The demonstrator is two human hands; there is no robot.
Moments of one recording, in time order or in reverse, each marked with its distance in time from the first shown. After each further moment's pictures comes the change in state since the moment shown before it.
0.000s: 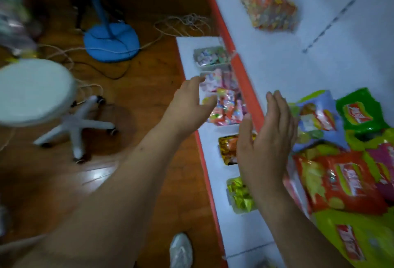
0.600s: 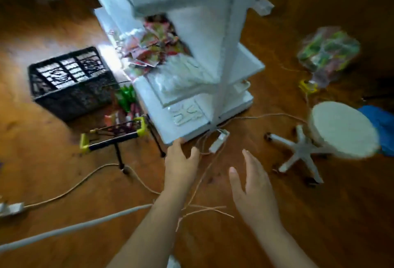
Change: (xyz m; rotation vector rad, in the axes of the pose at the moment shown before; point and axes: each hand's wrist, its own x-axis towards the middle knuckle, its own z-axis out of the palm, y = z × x) left_hand -0.594 -0.330 -0.320 -0.340 1.220 -1.106; right_hand -0.452 -0.447 0.035 0.276 -1.177 -0.987
